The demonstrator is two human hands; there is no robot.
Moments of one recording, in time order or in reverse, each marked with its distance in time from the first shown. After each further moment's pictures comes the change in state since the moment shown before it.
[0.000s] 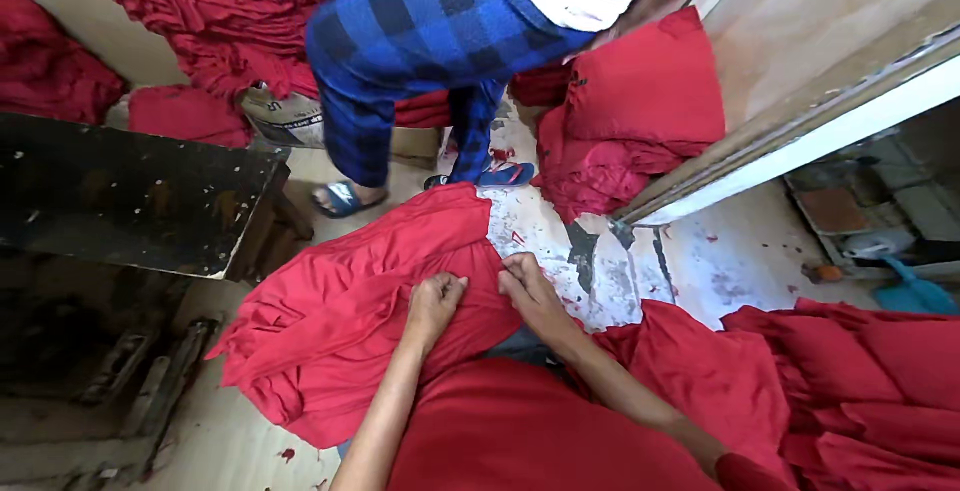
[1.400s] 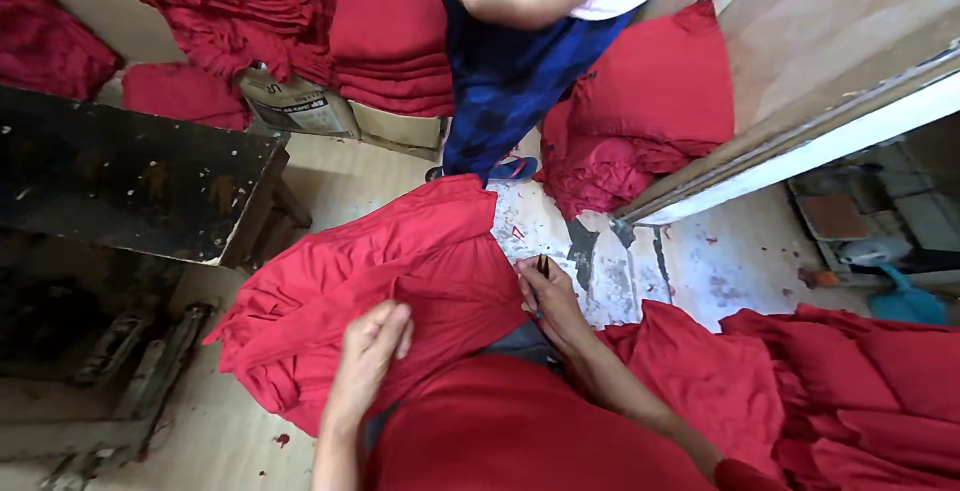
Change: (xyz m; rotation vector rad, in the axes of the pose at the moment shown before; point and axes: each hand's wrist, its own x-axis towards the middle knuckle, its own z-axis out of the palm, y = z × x) left_hand -0.085 -0.008 -0.049 -0.584 0.264 0.340; right_hand 0.005 0.023 0.002 0.652 0.221 0.320
